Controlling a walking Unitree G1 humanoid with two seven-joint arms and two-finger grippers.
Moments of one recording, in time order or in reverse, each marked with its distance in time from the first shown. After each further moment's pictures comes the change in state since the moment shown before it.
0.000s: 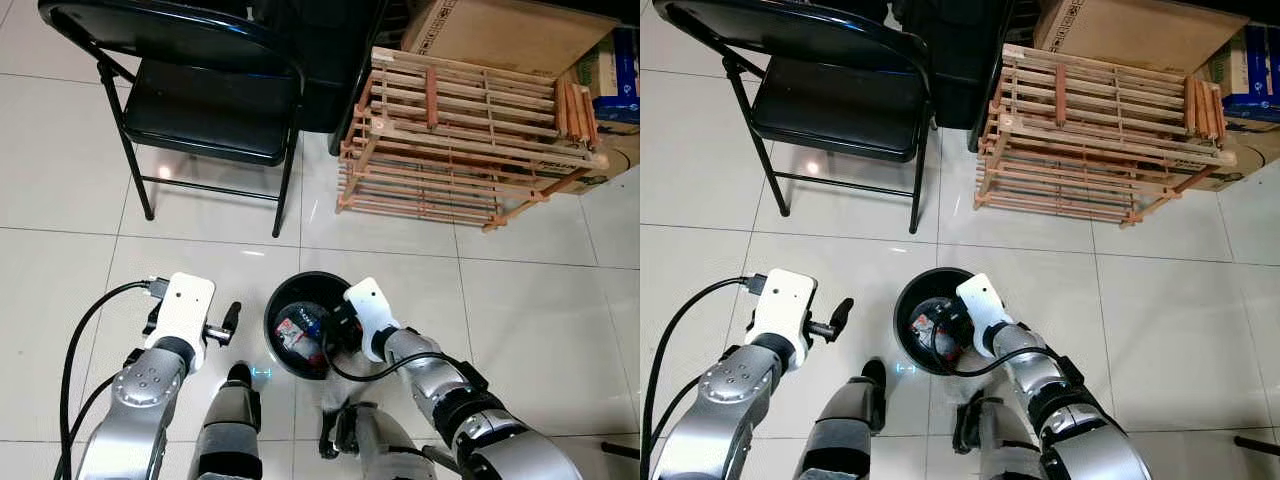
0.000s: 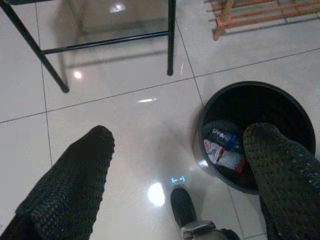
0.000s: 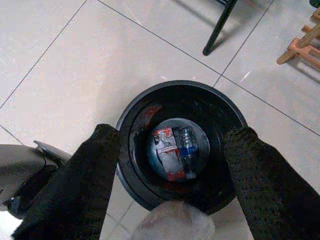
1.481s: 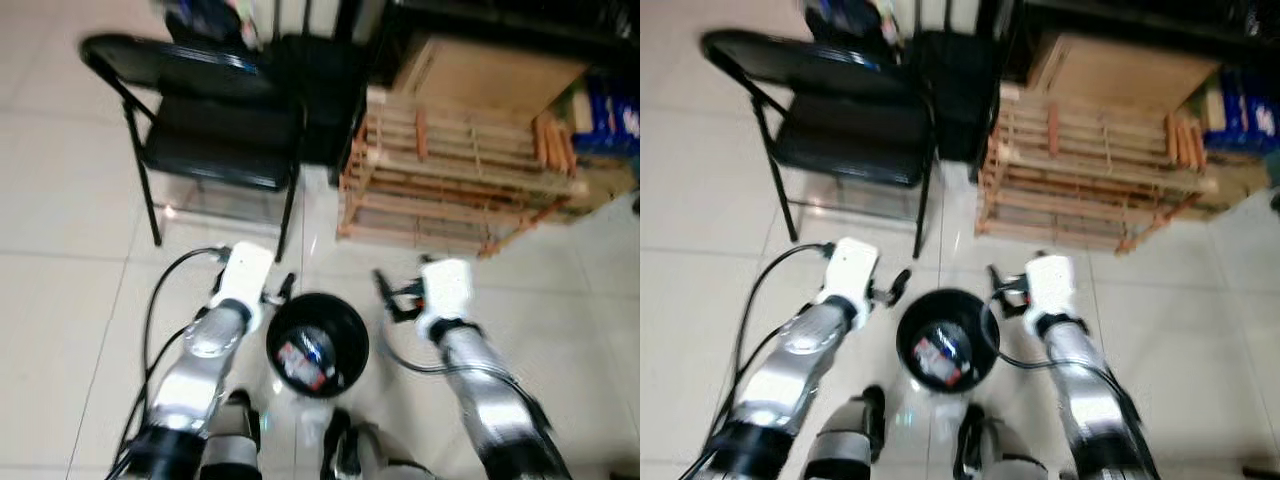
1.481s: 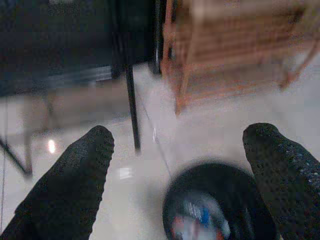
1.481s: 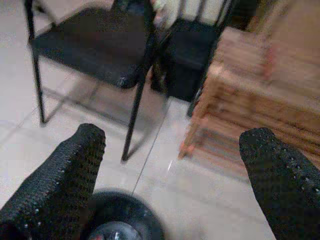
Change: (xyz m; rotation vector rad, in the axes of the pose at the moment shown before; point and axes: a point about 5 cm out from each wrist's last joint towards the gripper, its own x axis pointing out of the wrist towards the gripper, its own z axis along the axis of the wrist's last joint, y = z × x) left arm 0.062 -0.049 0.035 0.003 -0.217 -0.171; right arm -0.075 -0.046 0.029 0.082 -0.417 -0.357
